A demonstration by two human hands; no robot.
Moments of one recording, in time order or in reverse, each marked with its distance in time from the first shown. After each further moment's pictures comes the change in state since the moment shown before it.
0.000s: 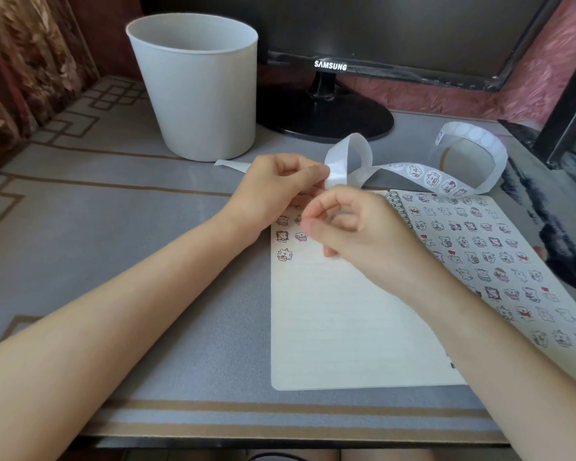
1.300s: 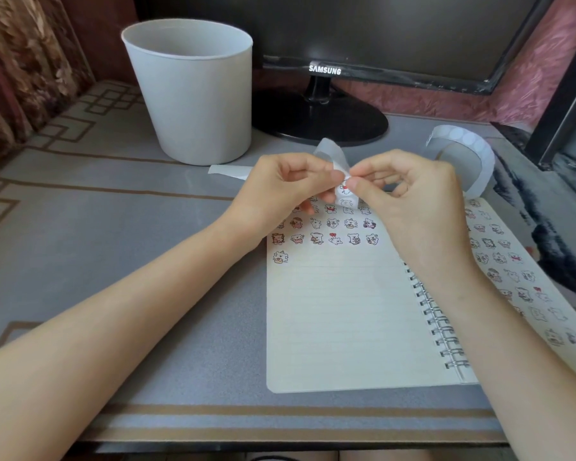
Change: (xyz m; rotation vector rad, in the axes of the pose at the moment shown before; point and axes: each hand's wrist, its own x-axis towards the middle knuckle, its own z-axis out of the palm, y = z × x) left_hand -0.007 0.007 0.005 0.003 -0.074 0.113; right_hand 0.007 -0.002 -0.031 -0.231 0.475 -0.208
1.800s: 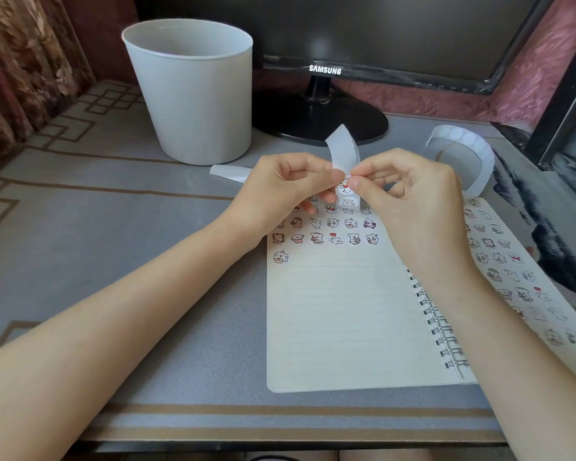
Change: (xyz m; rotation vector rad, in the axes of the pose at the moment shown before) left_hand 0.001 0.000 0.000 -0.021 -0.012 -0.014; right_hand -0.001 0.002 0.001 0.012 0.014 -0.007
